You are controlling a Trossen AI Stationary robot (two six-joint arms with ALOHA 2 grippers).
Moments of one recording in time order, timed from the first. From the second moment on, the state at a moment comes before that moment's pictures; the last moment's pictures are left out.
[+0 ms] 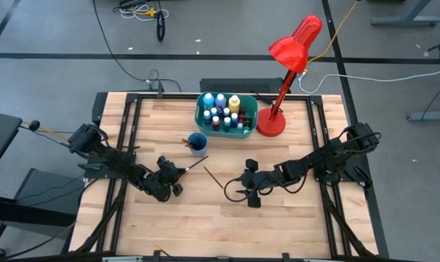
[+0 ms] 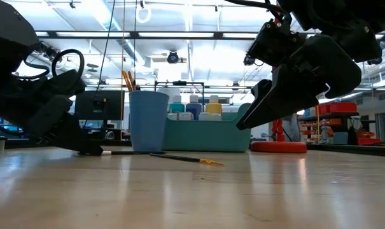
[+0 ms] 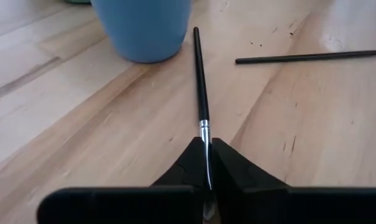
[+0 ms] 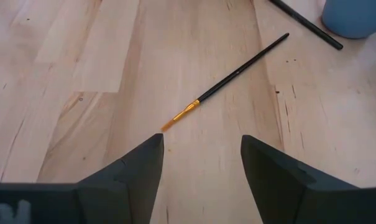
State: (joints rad) left arm -0.55 1.66 0.28 0.44 -0.85 -0.91; right arm 0.32 1.66 0.68 0.30 0.22 0.19
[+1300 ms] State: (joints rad) left arm -0.36 1.56 1.64 -1.27 -0.76 0.22; right arm 0.35 1.66 0.68 0.38 0.17 0.25
